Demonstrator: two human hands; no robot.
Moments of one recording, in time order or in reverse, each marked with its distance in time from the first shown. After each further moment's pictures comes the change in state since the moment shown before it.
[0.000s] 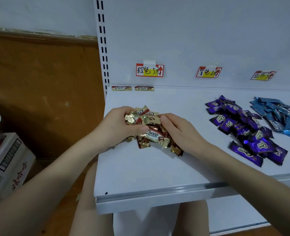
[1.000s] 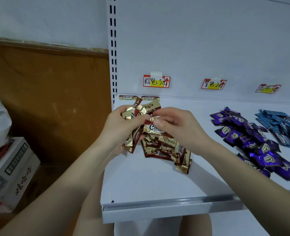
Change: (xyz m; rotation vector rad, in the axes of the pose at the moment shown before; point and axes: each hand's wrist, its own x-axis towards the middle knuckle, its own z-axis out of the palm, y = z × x) left_hand -0.007 0.023 0.005 -0.584 0.305 -0.132; right_hand 0.017 -0.034 -0.007 0.428 -0.028 -0.074
